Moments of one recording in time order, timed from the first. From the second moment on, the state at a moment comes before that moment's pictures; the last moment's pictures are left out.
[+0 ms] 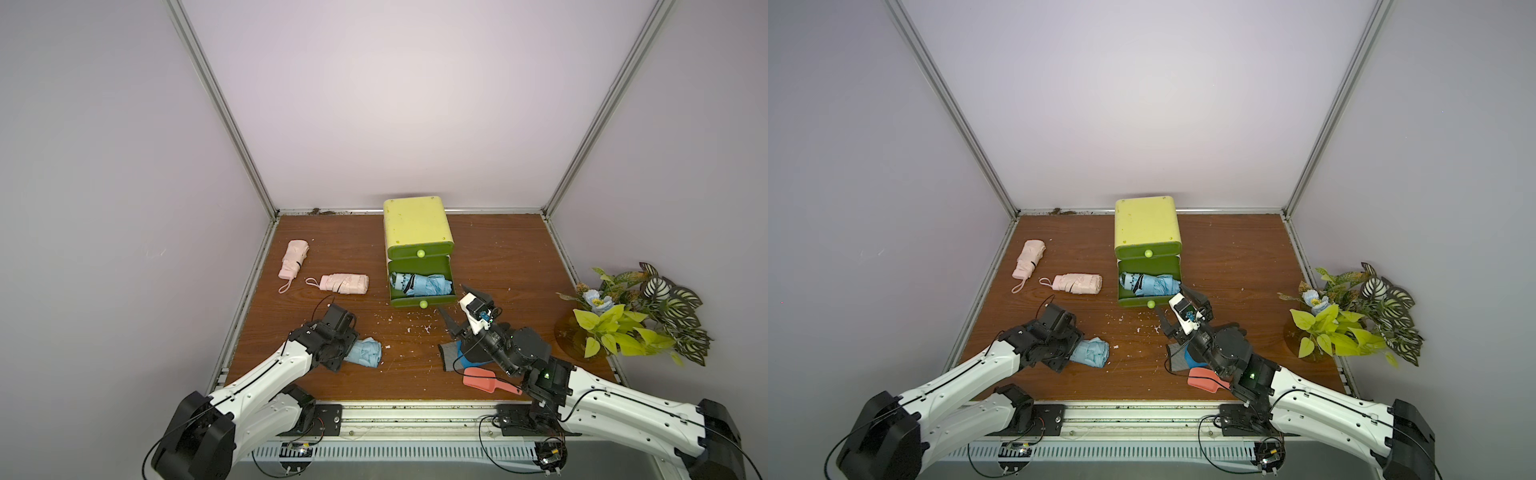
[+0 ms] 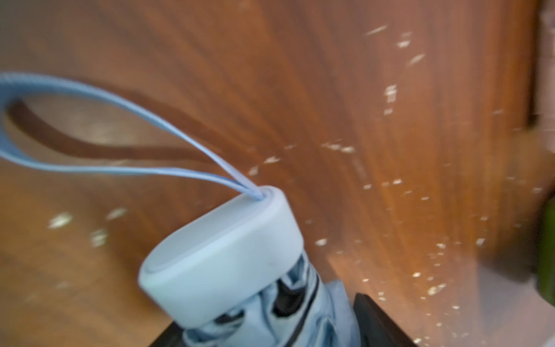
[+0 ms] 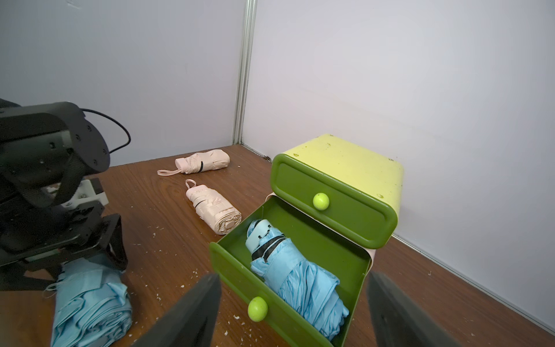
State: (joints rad) left arm -0.52 1.03 0.42 -0.54 -0.02 -1.54; right arm 1.08 0.73 0.38 0.39 0.44 -0.23
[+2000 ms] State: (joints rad) left arm -0.53 0.68 0.21 1.10 0.32 -0.67; right arm 1.06 1.23 0.74 0.46 -0.17 -0.06
